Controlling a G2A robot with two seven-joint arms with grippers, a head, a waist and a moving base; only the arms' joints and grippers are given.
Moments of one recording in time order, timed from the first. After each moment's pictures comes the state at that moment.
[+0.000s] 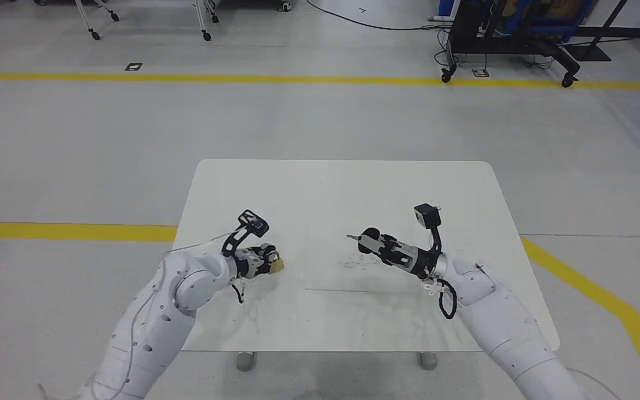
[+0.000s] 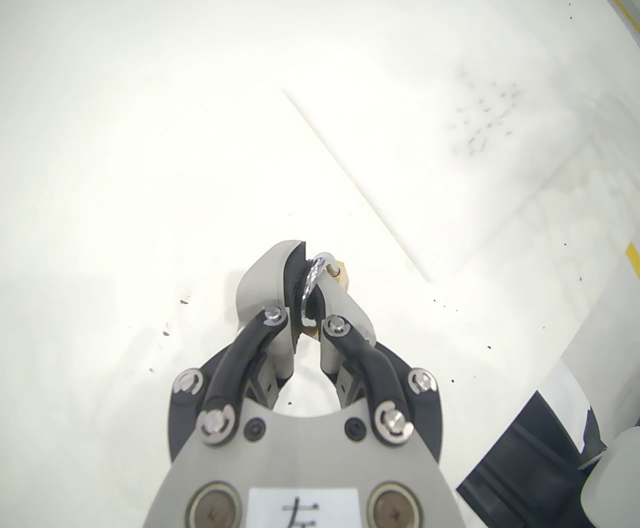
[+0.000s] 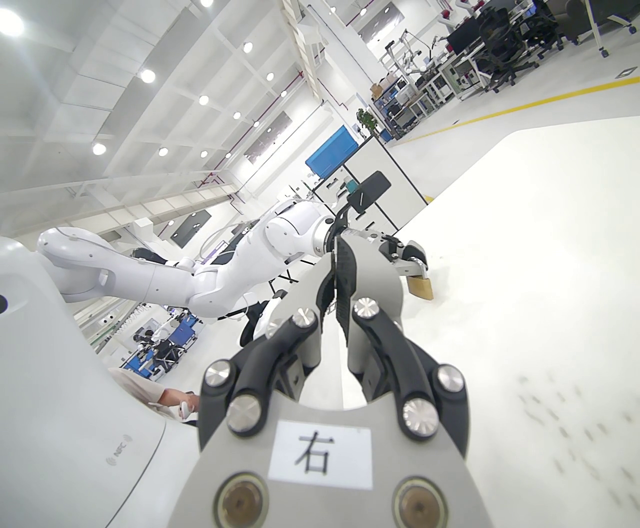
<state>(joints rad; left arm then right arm) 1.23 -1.09 -1.14 -1.49 0.88 -0.40 -0.74 -1.24 -1.11 1.09 -1.22 0.12 -1.01 0.60</state>
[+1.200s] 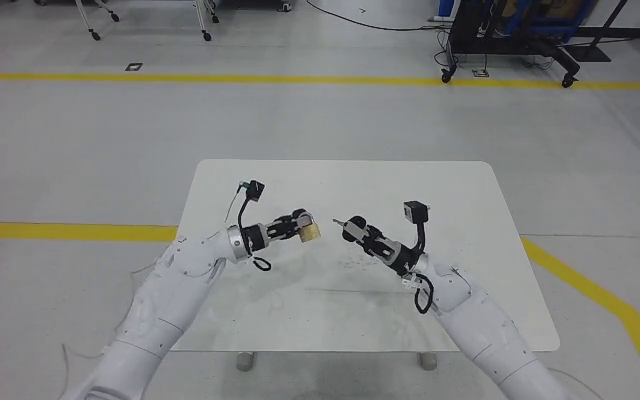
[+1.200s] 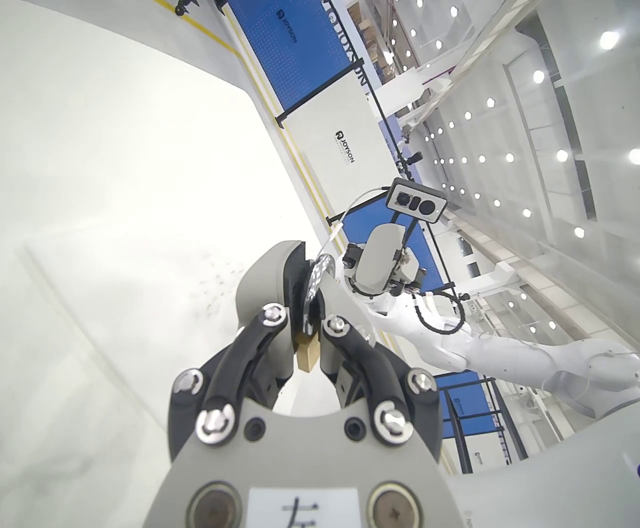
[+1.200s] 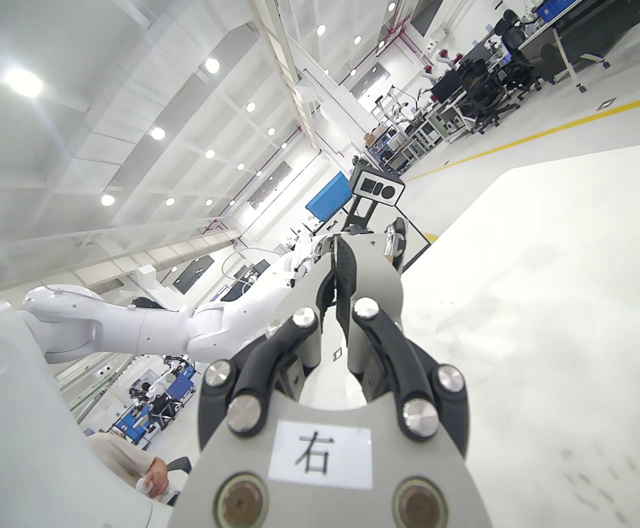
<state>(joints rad) 1.02 -1.16 -1.02 -1.19 -0.18 -0.51 -0.79 -1.24 -1.16 1.01 -1.27 0.02 -0.91 0.31</state>
